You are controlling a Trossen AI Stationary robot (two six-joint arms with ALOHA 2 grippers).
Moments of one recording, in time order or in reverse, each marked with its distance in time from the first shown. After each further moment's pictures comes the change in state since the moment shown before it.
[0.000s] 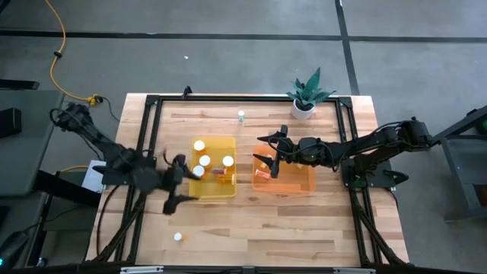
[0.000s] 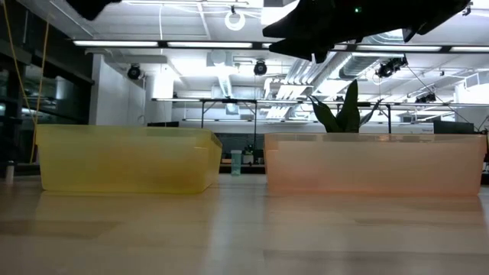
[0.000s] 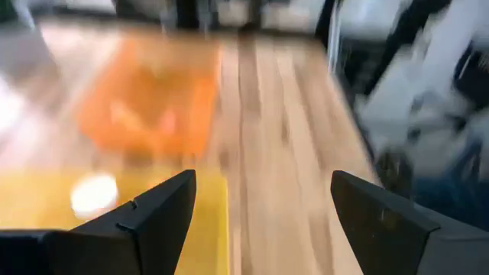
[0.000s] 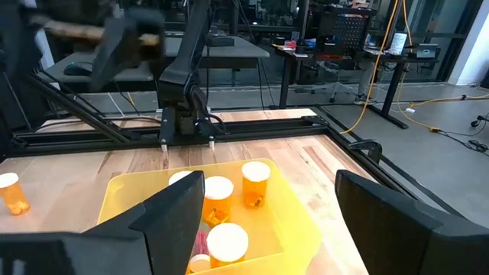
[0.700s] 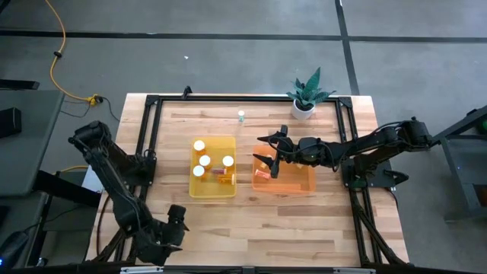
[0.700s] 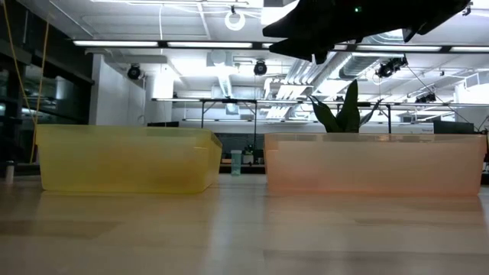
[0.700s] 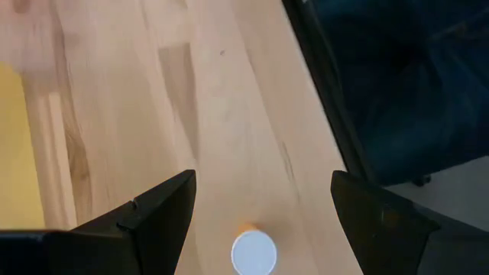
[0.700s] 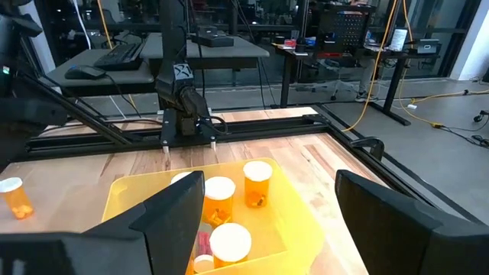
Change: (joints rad) left arm -0.401 0.577 0.219 -0.175 0.098 -0.260; right arm 0.000 0.000 0.000 0.000 0.000 0.024
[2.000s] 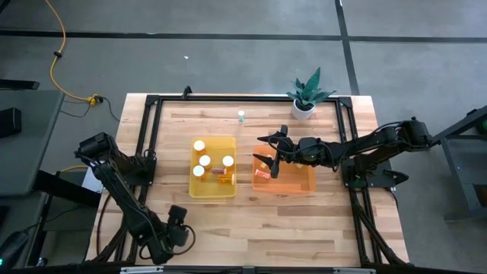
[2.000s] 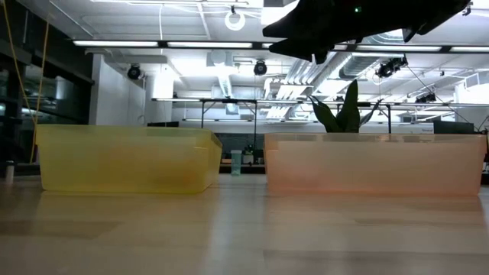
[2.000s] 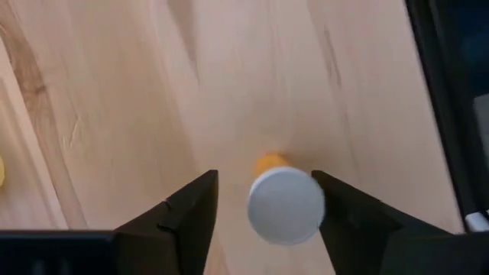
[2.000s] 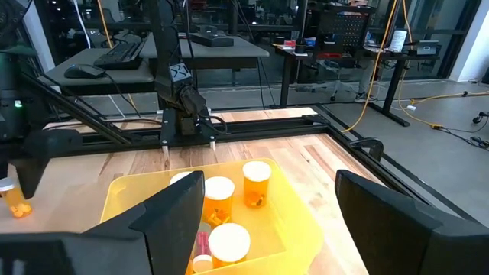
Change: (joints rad) left arm 0.019 0.169 0.010 -0.118 0.147 -0.021; right arm -0.001 0.000 0.000 0.000 0.000 -0.007
